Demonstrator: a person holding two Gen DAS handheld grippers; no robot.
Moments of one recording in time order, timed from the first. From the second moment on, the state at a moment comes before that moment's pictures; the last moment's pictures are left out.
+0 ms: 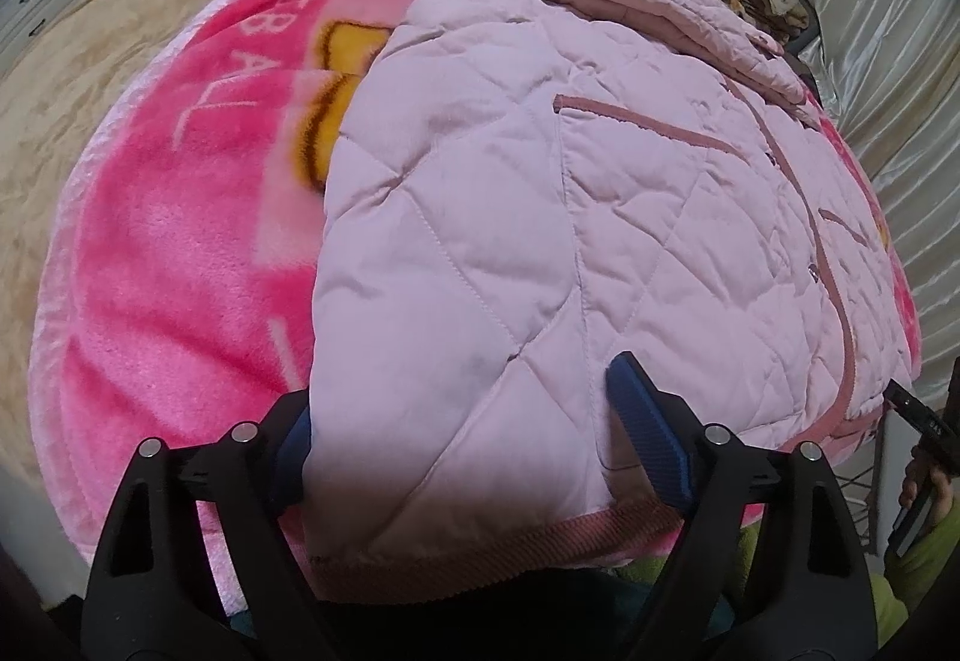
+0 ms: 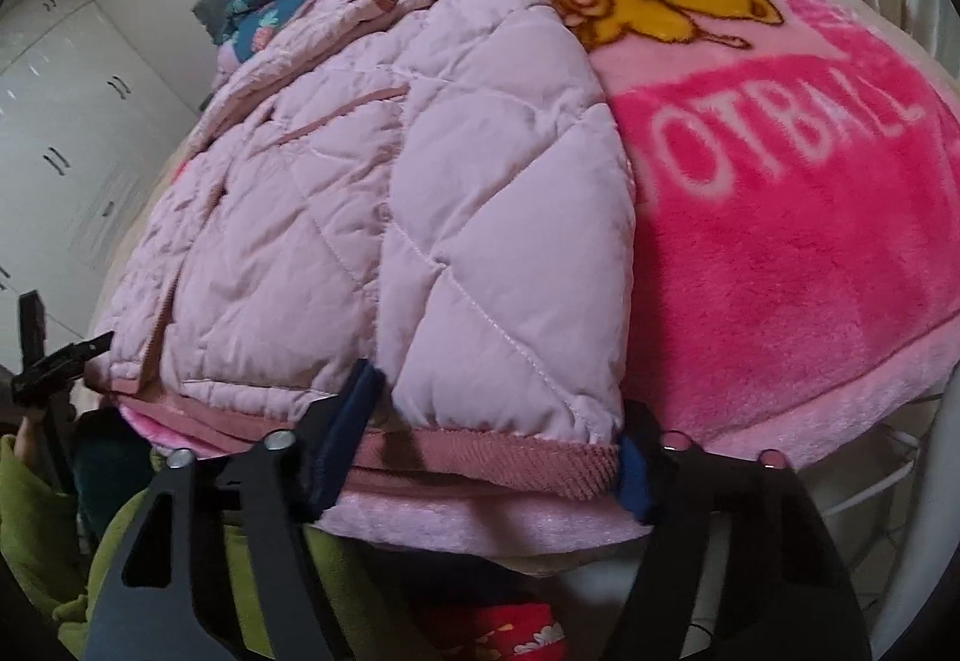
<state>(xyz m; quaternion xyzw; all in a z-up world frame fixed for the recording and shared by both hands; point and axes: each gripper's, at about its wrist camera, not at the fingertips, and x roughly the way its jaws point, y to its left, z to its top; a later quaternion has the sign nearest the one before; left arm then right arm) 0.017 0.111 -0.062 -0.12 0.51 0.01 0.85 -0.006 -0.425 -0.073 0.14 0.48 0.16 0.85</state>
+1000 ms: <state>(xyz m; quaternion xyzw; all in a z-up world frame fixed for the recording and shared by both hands) 0.019 0.082 0.007 -0.07 0.41 0.01 0.91 0.014 -0.411 0.024 0.11 0.34 0.20 0.91</state>
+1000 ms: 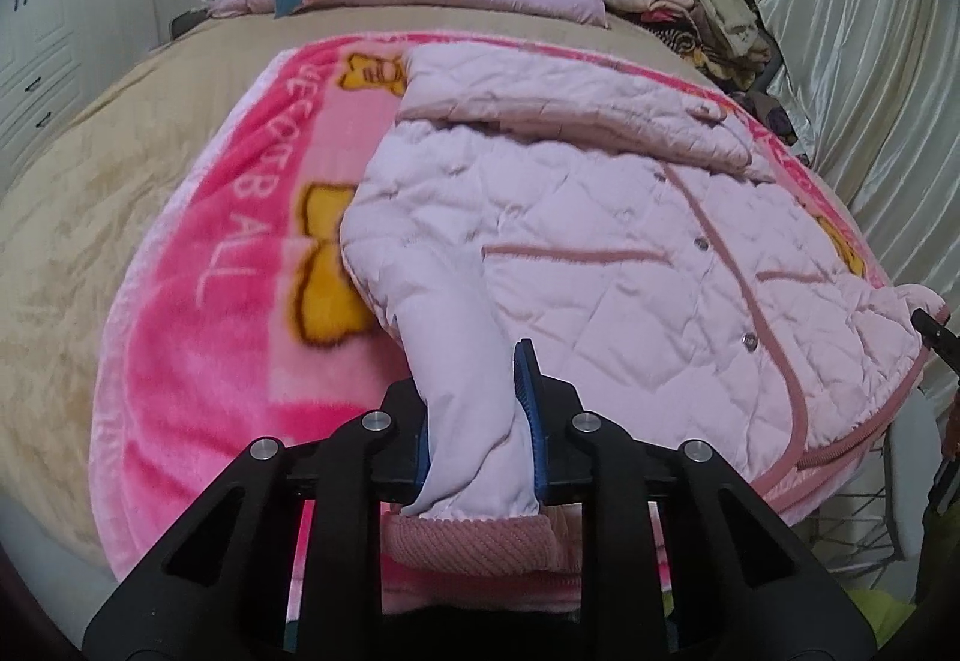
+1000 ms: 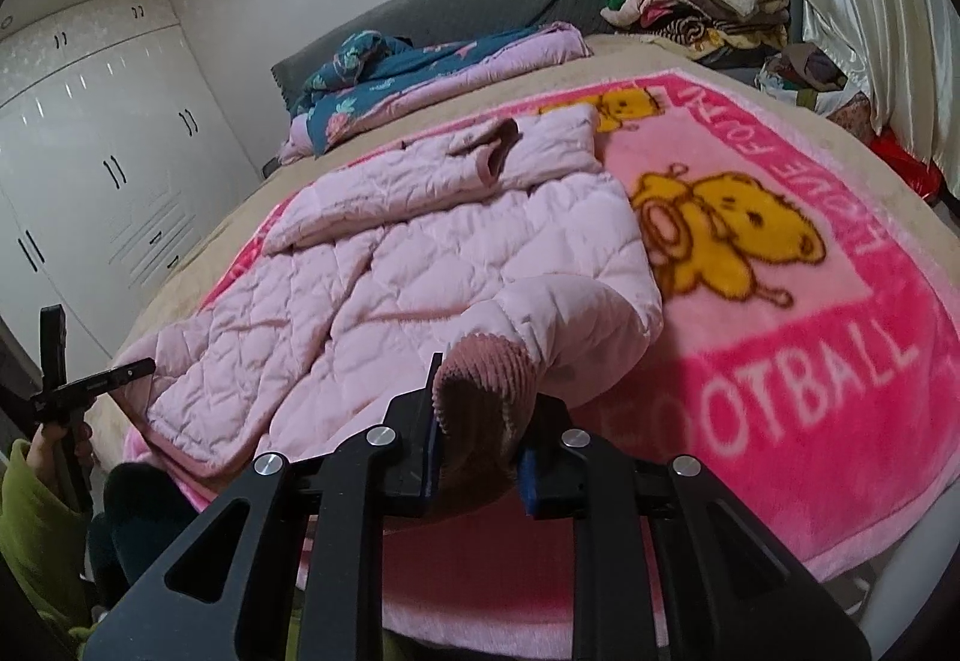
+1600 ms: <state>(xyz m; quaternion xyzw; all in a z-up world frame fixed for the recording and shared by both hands) 0.038 0.080 0.035 -0.07 0.38 0.01 0.92 0.030 -0.406 0.049 0.11 0.31 0.19 0.92</state>
